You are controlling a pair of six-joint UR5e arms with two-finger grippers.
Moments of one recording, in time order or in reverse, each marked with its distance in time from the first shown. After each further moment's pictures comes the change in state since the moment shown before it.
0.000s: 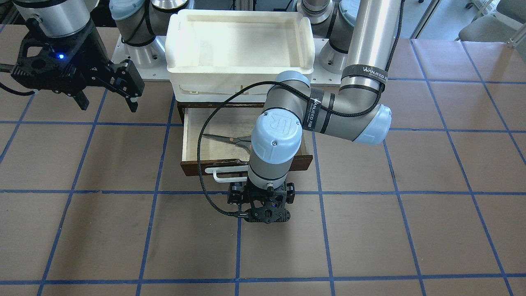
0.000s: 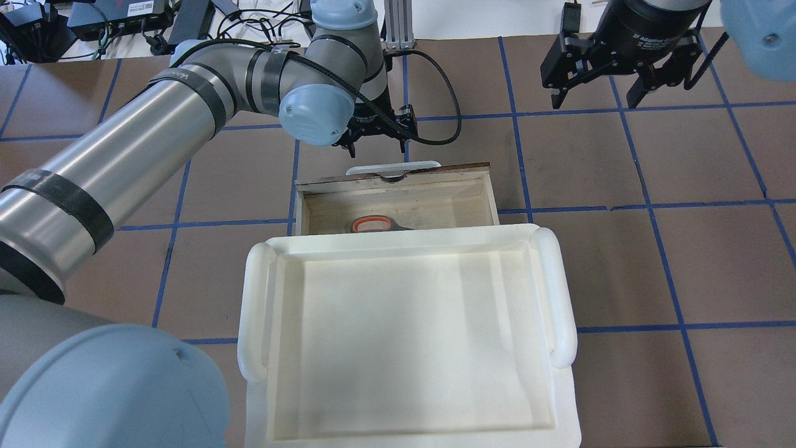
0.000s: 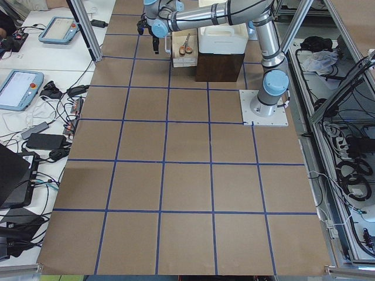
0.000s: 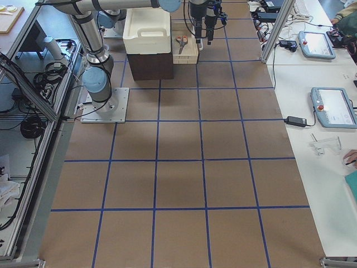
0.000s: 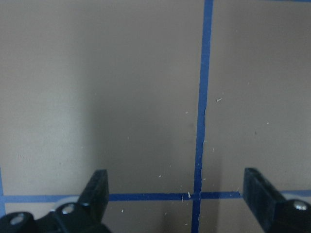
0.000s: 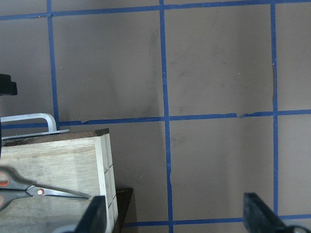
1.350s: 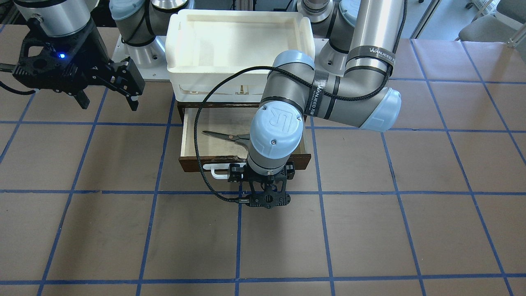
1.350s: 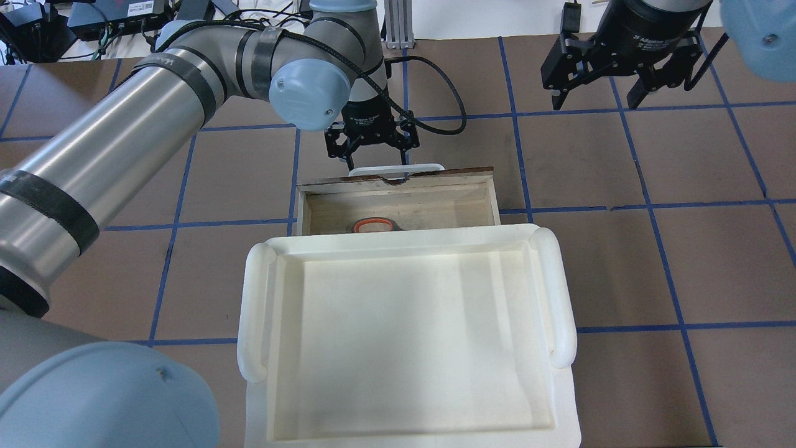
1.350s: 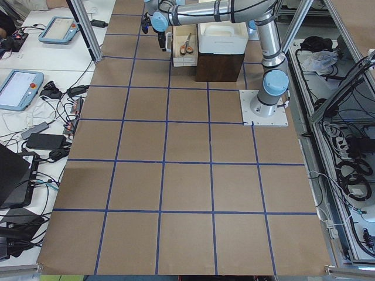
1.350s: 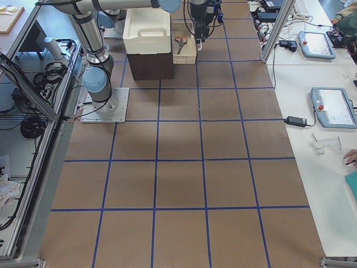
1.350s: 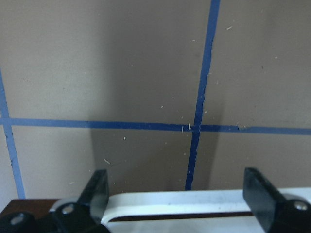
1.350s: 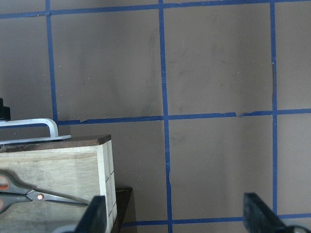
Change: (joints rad) left arm -0.002 0.028 0.024 -0.172 -0.047 -0.029; right arm -0.001 0.000 0.001 0.000 -0.003 0.001
